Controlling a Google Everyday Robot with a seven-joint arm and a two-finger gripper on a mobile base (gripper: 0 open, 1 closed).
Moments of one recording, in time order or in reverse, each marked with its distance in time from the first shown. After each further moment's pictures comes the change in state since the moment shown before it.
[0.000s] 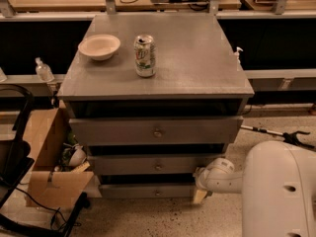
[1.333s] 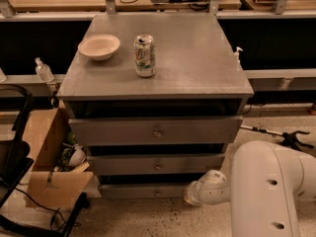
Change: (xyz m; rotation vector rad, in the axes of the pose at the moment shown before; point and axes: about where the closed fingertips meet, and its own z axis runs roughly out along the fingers) arm -0.023 0.078 0.029 -0.129 -0.050 0.009
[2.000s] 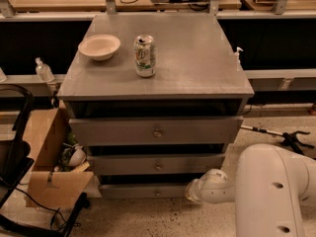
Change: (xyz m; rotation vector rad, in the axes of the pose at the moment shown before) arm 0.004 -0.011 0.003 0.031 -0.005 -0.009
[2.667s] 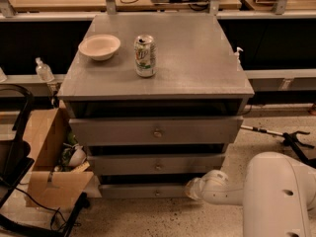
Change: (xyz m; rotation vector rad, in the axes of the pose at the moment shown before) arm 0.004 -0.016 0.010 0.064 -0.026 -0.018
